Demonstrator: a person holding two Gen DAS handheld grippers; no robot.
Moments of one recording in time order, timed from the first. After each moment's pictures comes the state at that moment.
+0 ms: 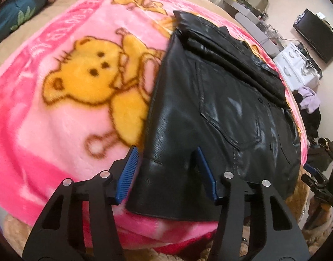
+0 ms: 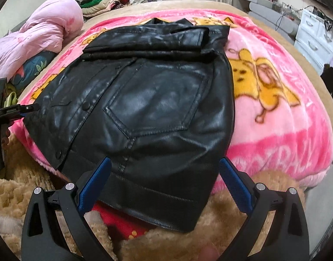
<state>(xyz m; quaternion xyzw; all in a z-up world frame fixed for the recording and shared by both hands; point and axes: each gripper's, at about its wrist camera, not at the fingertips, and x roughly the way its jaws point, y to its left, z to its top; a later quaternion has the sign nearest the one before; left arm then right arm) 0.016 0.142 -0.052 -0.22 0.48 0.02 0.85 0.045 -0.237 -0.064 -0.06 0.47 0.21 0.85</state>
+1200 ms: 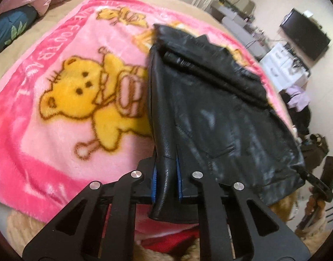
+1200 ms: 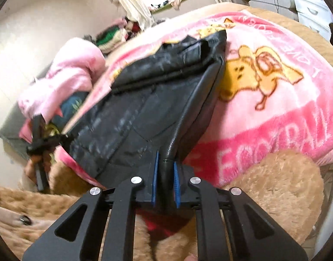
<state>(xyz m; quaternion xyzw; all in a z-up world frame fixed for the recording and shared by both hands) 0.005 0.127 -0.011 -0.22 0.44 -0.01 0.87 0.024 -0.311 -0.036 0.12 0.43 0.31 0.84</state>
